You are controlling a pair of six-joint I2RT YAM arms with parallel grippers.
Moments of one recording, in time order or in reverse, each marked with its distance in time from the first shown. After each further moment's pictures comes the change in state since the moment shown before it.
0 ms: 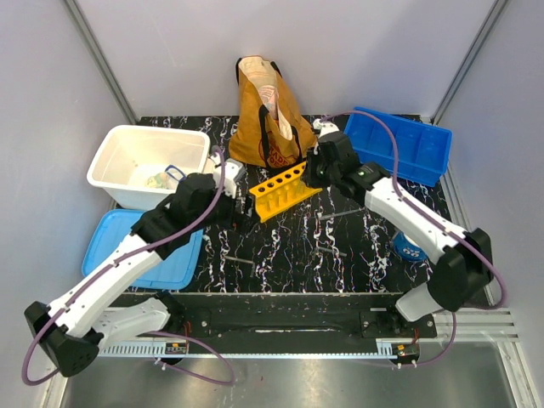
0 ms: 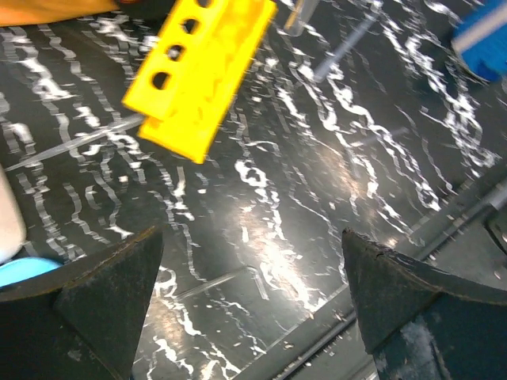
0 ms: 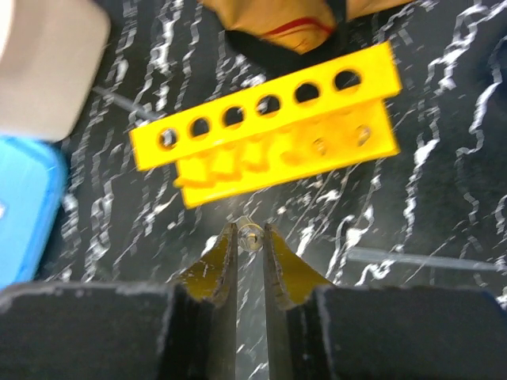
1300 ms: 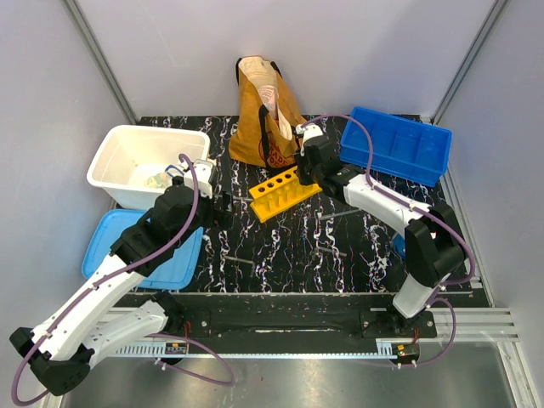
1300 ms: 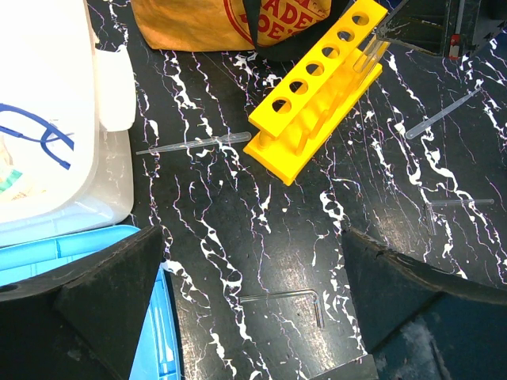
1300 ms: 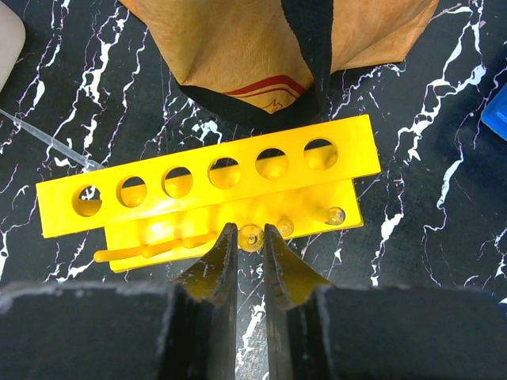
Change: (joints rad) left arm 0.000 -0.188 -0.063 -0.014 -0.363 -0.023; right arm -0.001 0.219 -0.036 0.292 0.132 -0.209
